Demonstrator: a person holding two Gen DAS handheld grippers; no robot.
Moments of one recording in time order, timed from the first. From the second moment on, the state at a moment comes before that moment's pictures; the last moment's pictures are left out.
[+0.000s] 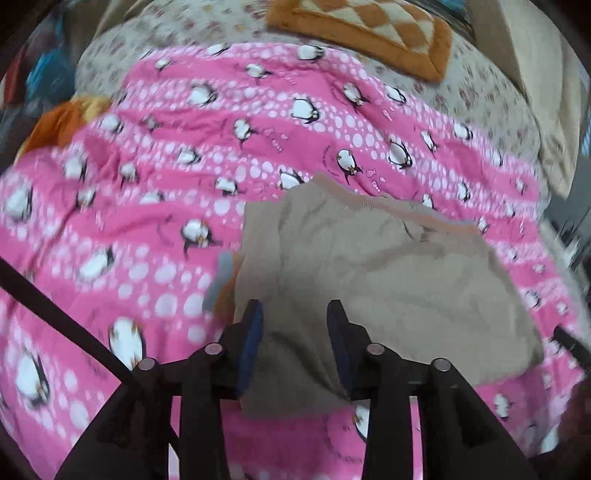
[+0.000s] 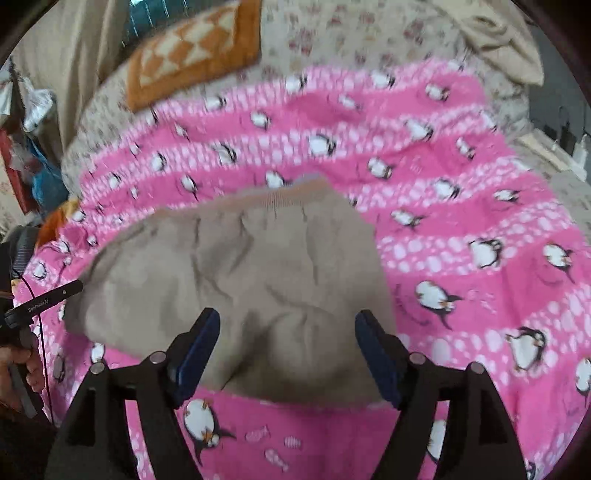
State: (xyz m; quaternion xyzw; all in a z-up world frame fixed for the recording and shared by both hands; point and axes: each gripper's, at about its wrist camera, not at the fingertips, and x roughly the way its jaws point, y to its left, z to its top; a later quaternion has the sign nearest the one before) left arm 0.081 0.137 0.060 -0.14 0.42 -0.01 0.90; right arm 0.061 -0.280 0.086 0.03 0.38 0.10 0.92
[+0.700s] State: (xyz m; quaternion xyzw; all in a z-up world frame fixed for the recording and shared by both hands) left arm 0.067 0.170 0.013 -0.31 0.45 -0.05 0.83; right arm 0.017 -0.226 0.059 -0.08 0.41 0.15 0.90
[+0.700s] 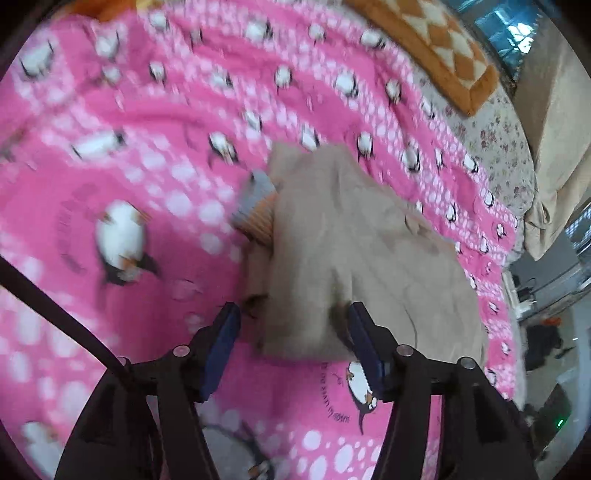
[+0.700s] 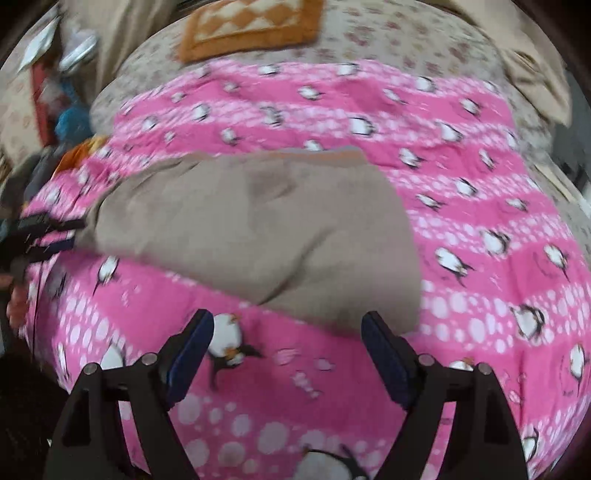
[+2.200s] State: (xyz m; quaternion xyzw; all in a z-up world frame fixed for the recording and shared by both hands) left arm 0.131 0.067 0.081 -0.54 0.33 -0.12 0.76; right arm -0.017 -0.285 0.071 -0.09 0.41 0.13 0.90
